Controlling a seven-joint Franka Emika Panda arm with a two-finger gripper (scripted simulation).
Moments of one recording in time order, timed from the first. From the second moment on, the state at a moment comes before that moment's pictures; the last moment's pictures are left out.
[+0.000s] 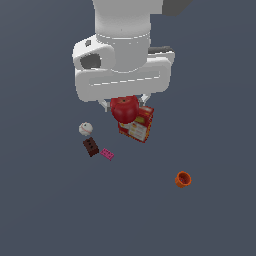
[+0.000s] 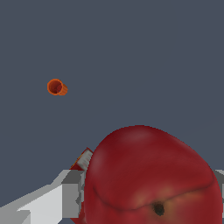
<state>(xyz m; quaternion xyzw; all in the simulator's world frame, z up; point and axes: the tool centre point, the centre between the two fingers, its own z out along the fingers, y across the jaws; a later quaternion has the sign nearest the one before) 0.048 -0.008 0.380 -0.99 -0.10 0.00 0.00</state>
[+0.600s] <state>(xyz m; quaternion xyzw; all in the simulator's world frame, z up) 0.062 -0.024 0.405 -0.99 -0.10 0.00 0.00</state>
